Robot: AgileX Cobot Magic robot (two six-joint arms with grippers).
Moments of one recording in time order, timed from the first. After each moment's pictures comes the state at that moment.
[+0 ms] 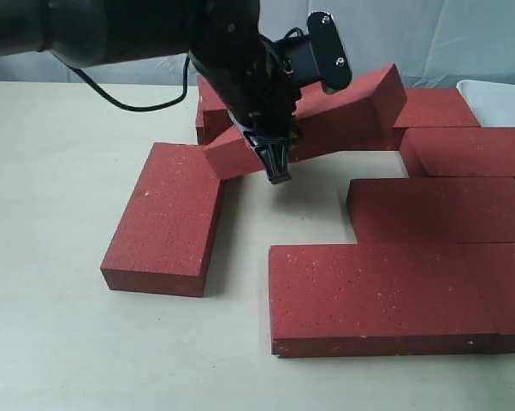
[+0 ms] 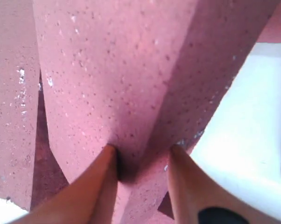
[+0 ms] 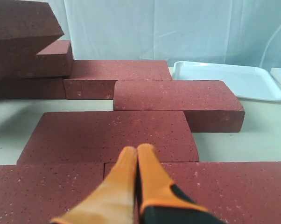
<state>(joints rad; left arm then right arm) -0.78 1.92 -1.59 0.15 0.74 0.53 -0.01 0.01 0.00 0.00 0.31 0.00</state>
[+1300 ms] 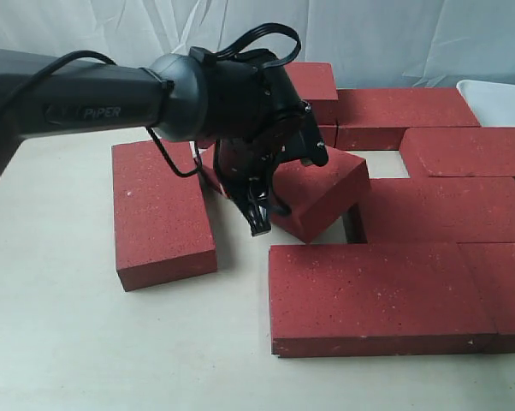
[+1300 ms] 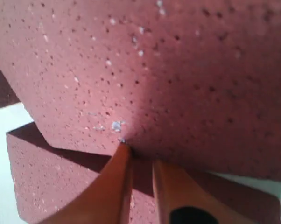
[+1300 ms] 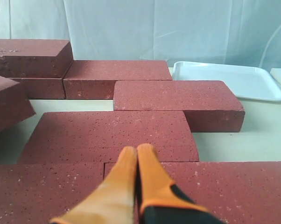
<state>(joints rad) -0.83 2.12 -1.60 0.50 0.97 0.12 -0.01 0.01 0.00 0.00 0.31 0.00</state>
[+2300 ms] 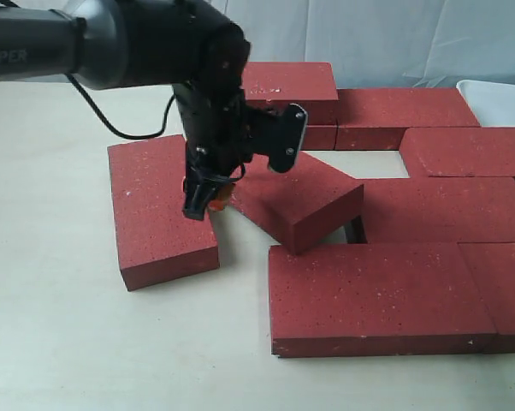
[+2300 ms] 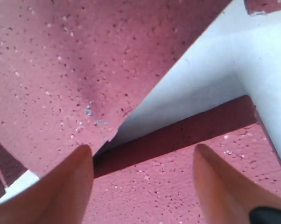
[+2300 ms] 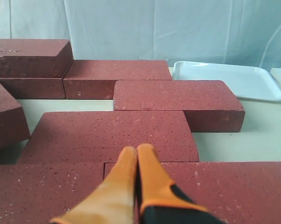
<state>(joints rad) -0.70 1.99 -1.55 0.14 0.96 1.03 -0.01 0.01 0.00 0.00 0.31 0.00</state>
